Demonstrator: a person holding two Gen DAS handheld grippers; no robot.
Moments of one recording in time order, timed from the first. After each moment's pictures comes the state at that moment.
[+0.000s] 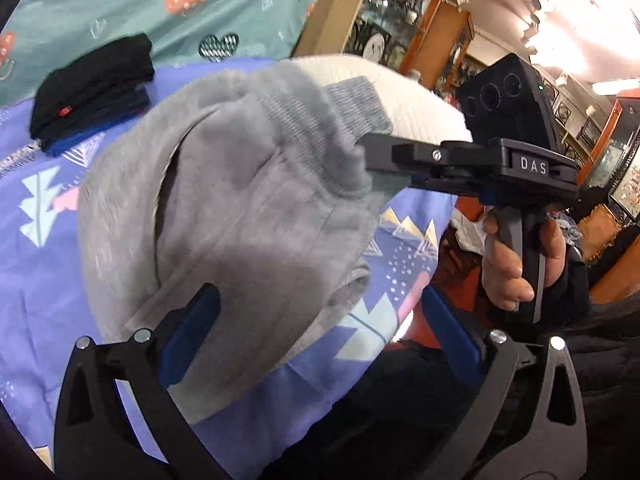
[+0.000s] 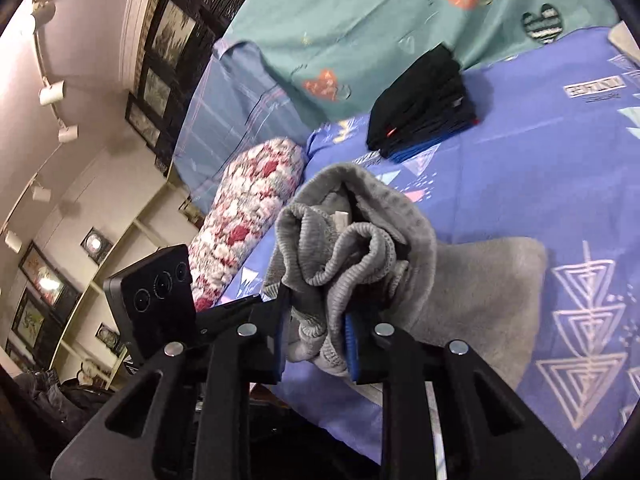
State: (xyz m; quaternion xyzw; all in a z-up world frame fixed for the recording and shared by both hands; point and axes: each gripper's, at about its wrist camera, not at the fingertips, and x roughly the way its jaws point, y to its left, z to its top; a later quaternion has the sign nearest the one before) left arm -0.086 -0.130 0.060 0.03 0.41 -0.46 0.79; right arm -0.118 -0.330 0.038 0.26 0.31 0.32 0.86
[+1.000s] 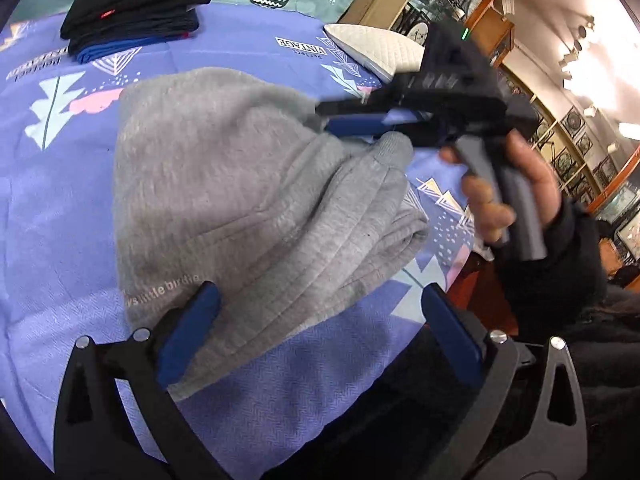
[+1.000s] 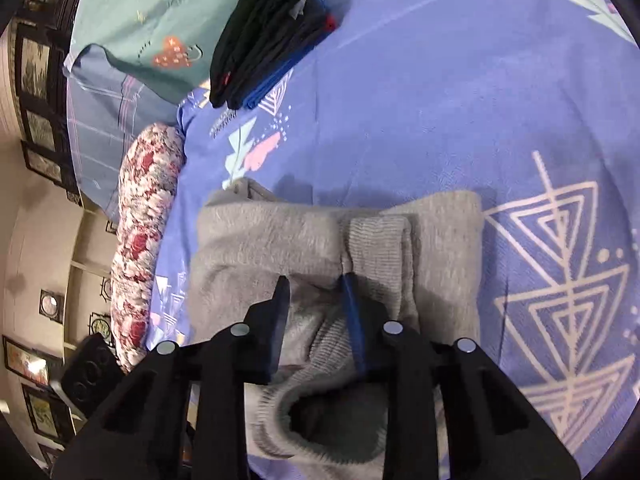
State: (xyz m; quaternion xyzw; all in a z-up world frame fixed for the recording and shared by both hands) left arm -0.072 -0.108 0.006 -0.01 0.46 -0.42 0.78; right arm -0.001 -0.356 -0.049 0.31 0.48 0.19 0.80
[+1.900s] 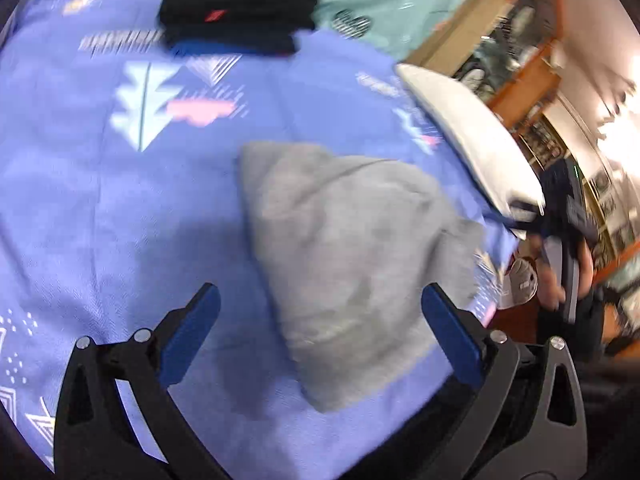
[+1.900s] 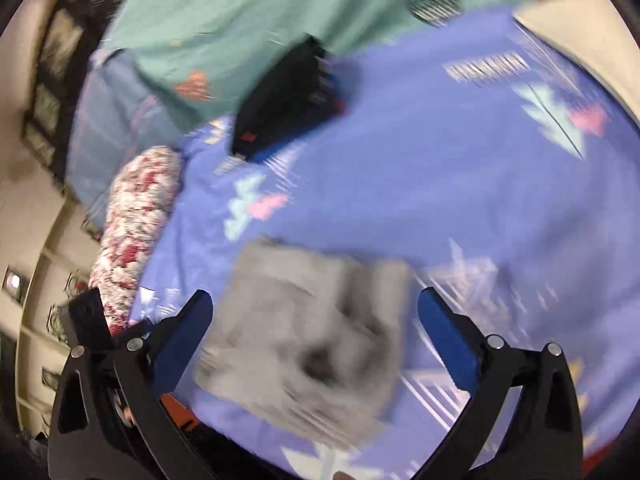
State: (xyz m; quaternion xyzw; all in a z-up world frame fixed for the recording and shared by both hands) left arm 0.012 -0.021 0.008 -0.10 0.51 -0.33 0.79; right arm -0.063 -0.404 0.024 0.25 0.43 0.14 0.86
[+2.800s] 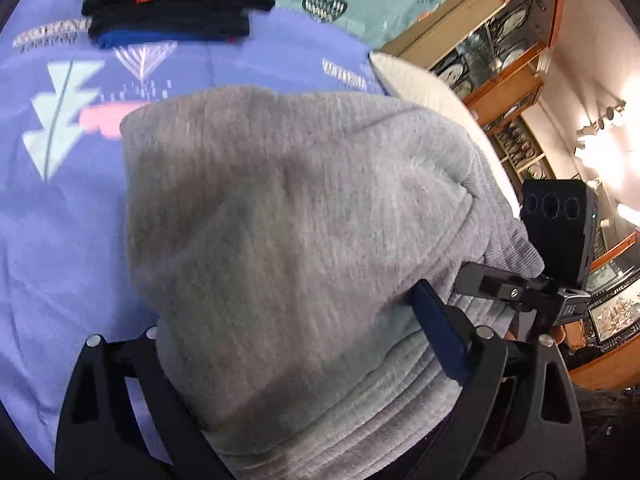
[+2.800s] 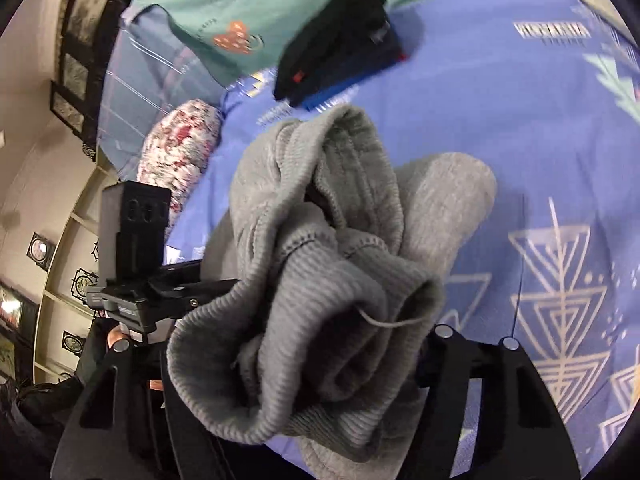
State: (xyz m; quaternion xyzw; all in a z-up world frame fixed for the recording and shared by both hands) left arm 0.049 -0.082 0.028 -0.13 0.50 -0.39 0.76; right arm -0.043 -0.326 -0.003 0.23 0.43 0.24 0.84
